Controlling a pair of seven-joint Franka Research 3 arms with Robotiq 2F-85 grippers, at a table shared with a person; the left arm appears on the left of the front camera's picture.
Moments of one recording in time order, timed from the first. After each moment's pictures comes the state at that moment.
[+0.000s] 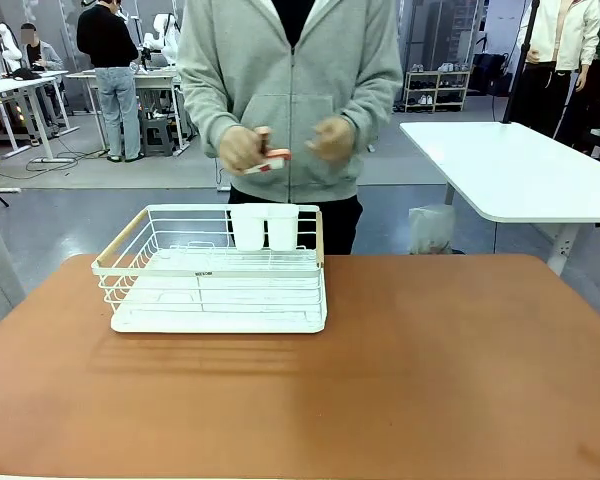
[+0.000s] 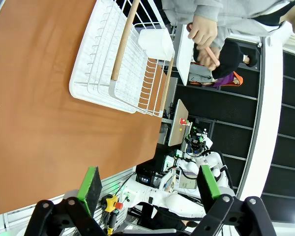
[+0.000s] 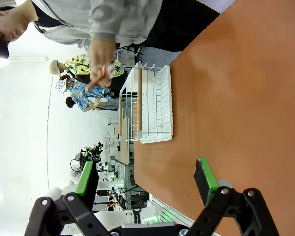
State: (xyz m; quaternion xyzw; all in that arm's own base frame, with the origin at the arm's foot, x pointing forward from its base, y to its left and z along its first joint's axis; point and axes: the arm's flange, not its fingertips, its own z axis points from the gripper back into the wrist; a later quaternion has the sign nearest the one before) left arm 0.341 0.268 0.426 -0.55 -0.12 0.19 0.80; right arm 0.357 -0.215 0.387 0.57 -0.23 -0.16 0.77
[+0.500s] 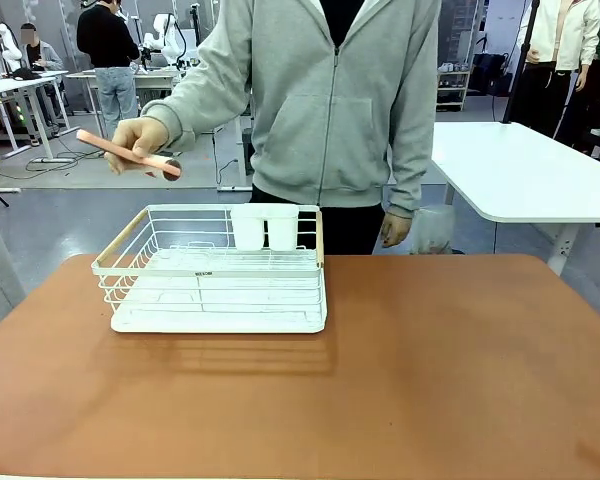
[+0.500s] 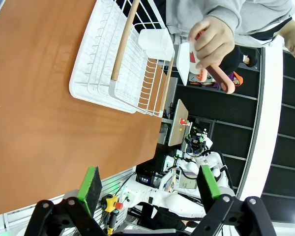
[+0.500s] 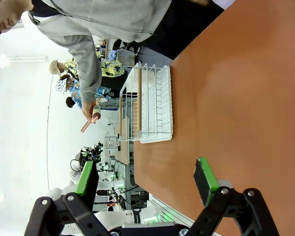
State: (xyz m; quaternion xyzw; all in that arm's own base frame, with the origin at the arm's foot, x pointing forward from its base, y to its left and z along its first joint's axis) left arm 0.341 0.268 0.426 -0.55 -0.12 0.19 0.80; right arm 0.357 -0.215 0.387 0.57 -0.23 -0.16 0.77
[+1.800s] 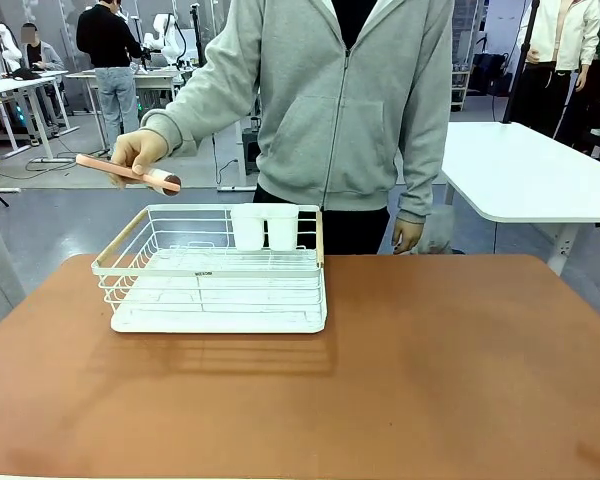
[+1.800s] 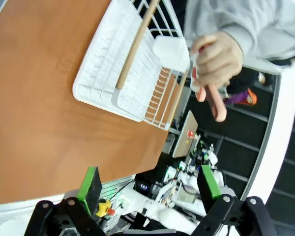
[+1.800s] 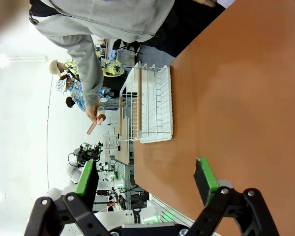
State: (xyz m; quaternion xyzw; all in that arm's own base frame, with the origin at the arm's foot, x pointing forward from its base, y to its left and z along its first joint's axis) left arm 0.375 0.224 0.445 -0.51 -0.08 0.27 0.82; right arm 0.358 -0.215 0.387 0.57 -0.23 -0.16 0.77
